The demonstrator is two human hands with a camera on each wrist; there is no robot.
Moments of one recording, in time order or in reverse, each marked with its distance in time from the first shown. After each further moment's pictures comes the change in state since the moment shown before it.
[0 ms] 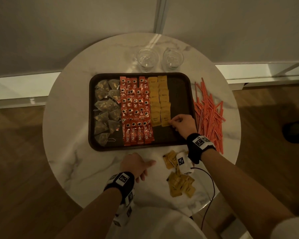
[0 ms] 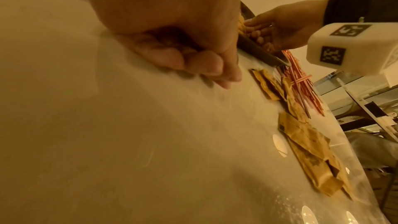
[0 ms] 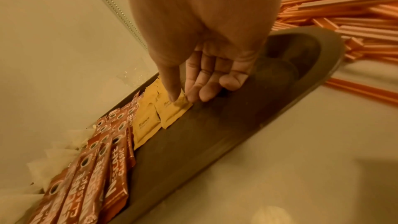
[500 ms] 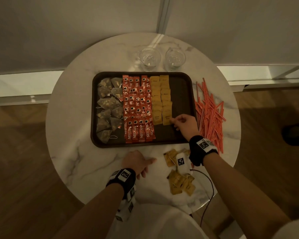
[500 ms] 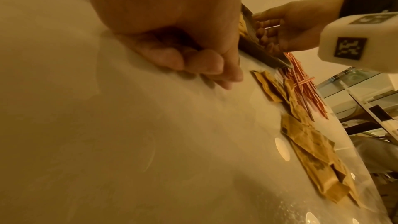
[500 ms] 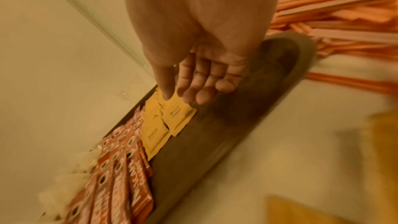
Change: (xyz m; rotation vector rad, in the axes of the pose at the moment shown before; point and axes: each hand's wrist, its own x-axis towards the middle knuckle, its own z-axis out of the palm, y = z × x) left_hand 0.003 -0.001 0.003 -0.011 0.010 -0.016; right_hand -0.023 -0.007 -0.005 0.132 0.025 -0.011
